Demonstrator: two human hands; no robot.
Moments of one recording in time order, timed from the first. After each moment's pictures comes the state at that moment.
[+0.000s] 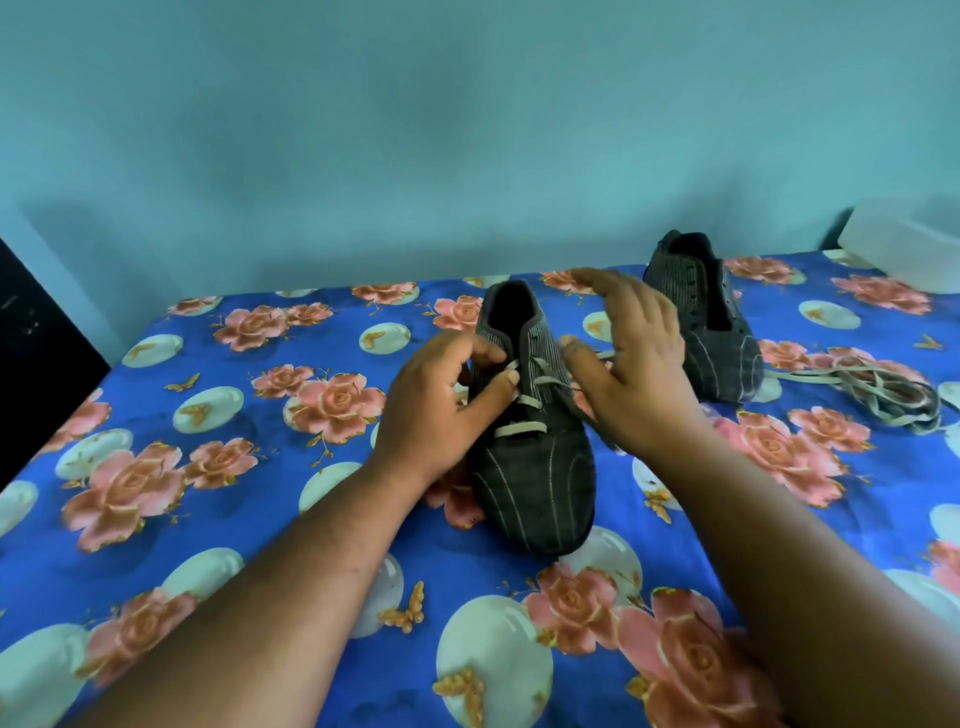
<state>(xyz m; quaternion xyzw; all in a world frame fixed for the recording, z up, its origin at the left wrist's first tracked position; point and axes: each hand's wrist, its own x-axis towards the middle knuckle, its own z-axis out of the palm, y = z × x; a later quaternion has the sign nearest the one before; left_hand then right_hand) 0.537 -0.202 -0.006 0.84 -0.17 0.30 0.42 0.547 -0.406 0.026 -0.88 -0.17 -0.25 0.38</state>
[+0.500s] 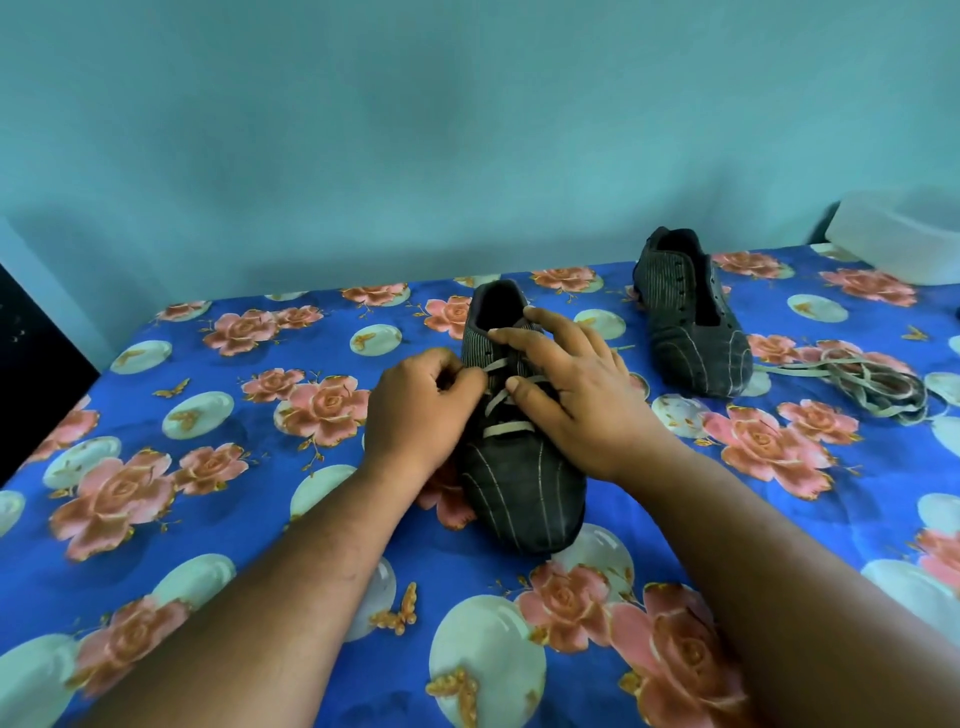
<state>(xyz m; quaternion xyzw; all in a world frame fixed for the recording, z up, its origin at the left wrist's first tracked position) 0.537 -0.203 -0.003 0.88 -0.01 0.24 0.41 0.539 -0.392 0.013 -0.92 -0.24 -0.14 0.28</state>
